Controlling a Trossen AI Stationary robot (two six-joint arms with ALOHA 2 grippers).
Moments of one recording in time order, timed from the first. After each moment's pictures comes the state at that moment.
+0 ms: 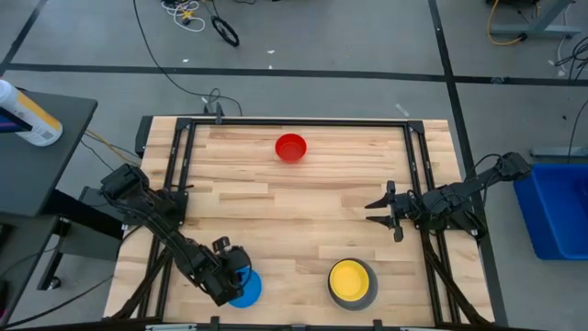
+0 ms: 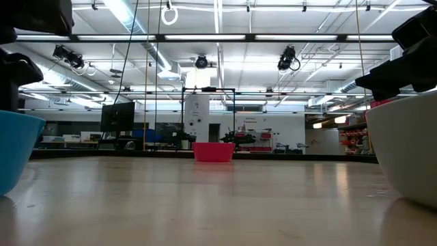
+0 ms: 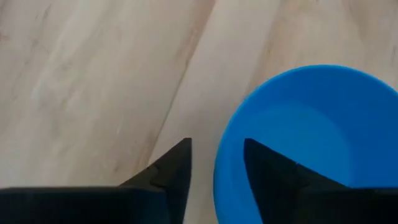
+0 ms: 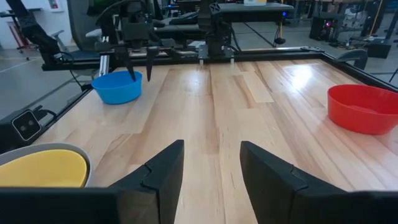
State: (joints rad) left arm -0.81 1.69 0.98 -0.54 -0.39 -1.14; right arm 0.45 0.26 0.01 0.06 0.39 0.13
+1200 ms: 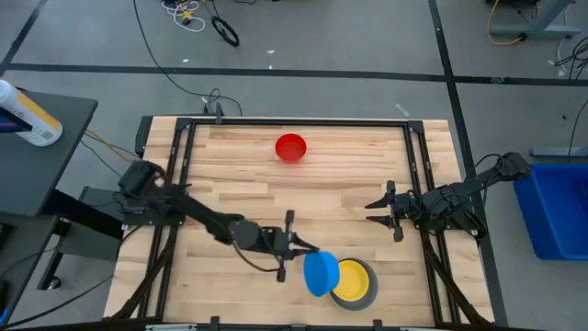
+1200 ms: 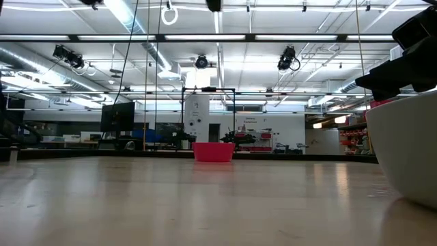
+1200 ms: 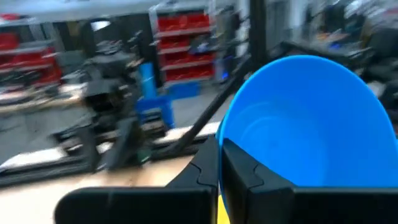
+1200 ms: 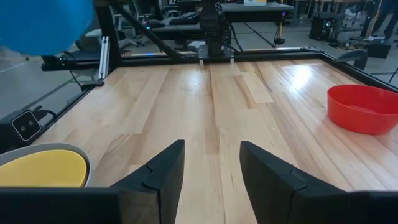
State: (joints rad) left arm -0.42 1.79 0.98 0.89 -0.28 0.10; right arm 0.45 0.26 0.01 0.06 0.39 0.13
